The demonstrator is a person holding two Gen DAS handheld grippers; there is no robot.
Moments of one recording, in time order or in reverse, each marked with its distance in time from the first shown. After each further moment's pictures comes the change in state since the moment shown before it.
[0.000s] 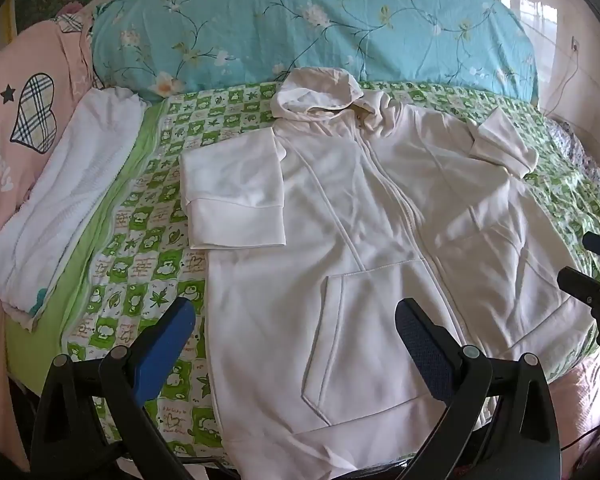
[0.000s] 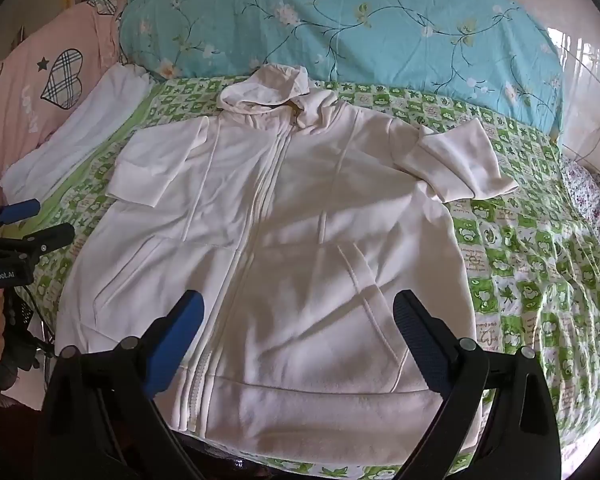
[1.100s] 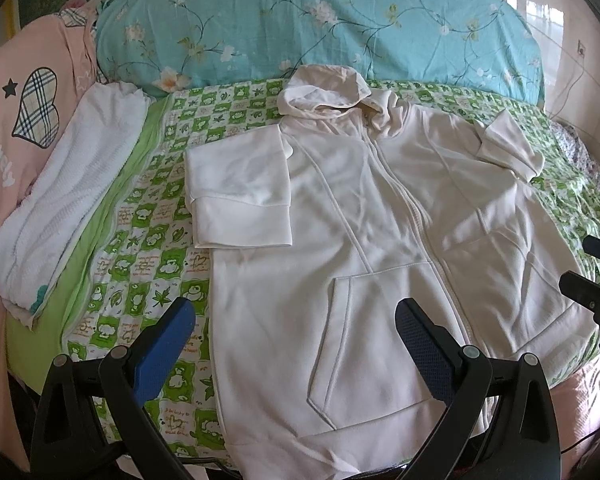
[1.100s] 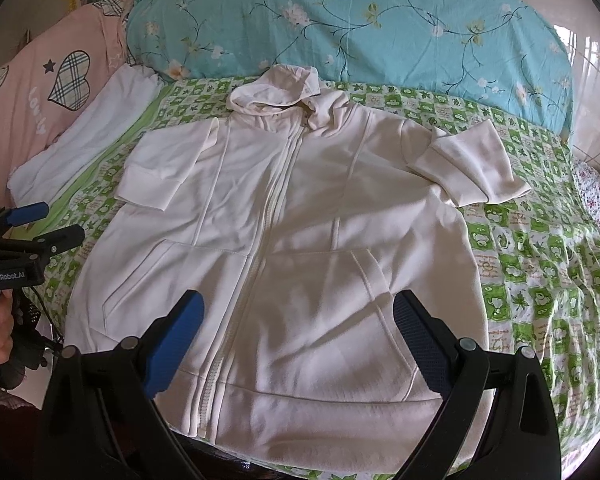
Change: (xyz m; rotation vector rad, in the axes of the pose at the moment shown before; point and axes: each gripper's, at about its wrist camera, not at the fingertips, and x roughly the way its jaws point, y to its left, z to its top) left arm 0.006 0.006 0.005 -0.018 0.019 0.008; right arm 0.006 0.004 0.006 0.020 0.039 0.061
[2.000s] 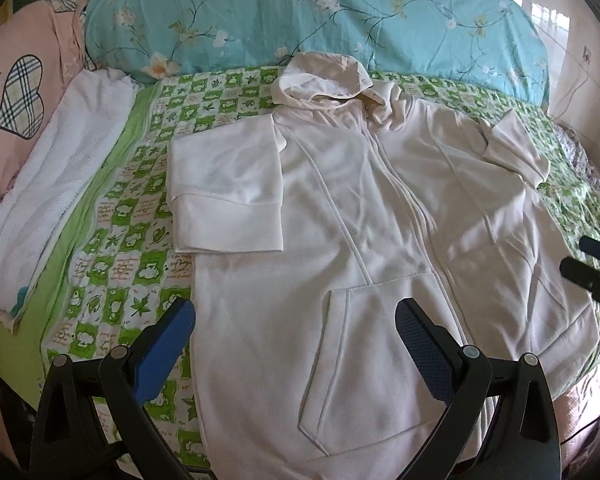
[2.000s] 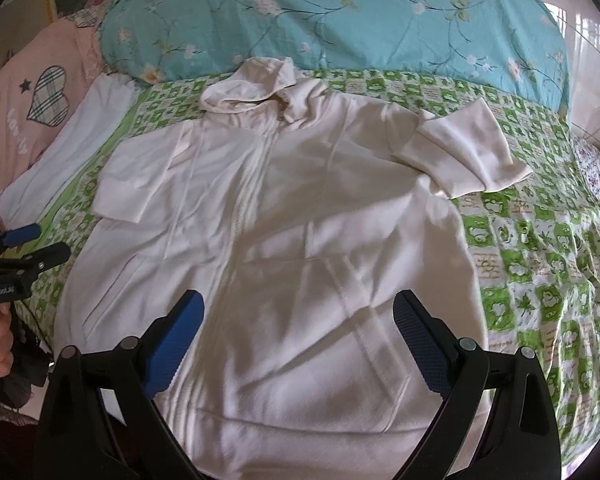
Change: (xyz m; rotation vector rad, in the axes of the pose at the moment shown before) left arm 0.037 0.001 0.016 -0.025 0.042 -0.034; right arm 0.030 -0.039 0.015 0.044 0.021 -0.039
